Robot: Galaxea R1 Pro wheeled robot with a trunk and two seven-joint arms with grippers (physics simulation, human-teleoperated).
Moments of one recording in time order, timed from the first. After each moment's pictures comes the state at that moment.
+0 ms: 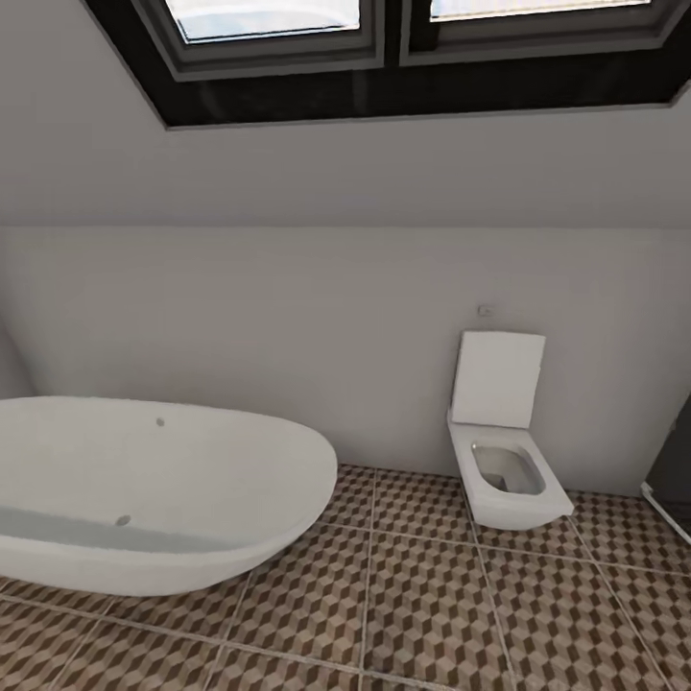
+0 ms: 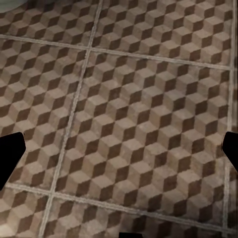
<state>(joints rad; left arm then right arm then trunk) 0.01 0.04 0.03 -0.50 0.01 -0.25 0.00 -0.02 0.03 0.01 -0.64 0.00 -0.20 -0.11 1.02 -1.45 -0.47</state>
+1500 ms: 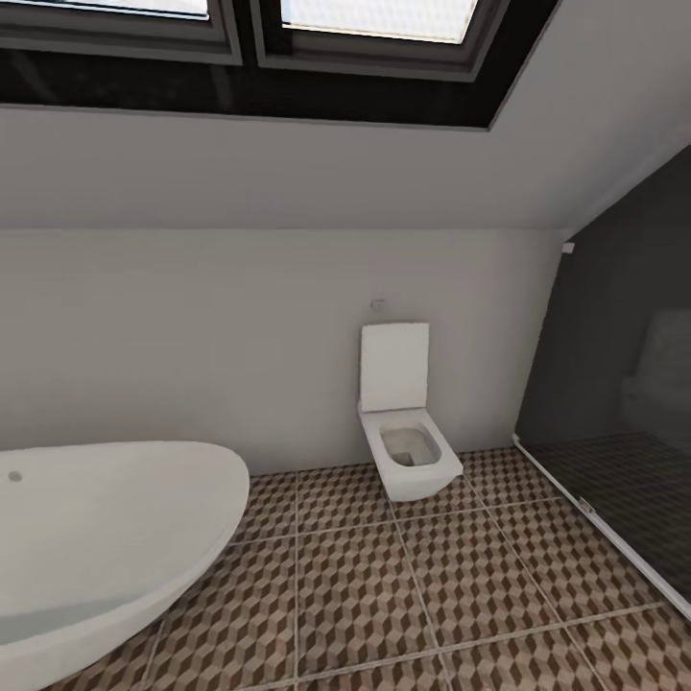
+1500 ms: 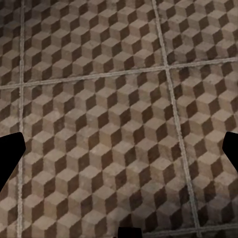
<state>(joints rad) 0.01 0.04 0.03 -0.48 0.01 -0.25 0.00 -0.02 0.03 0.01 -0.64 0.00 -0.23 -0.11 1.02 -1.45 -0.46</state>
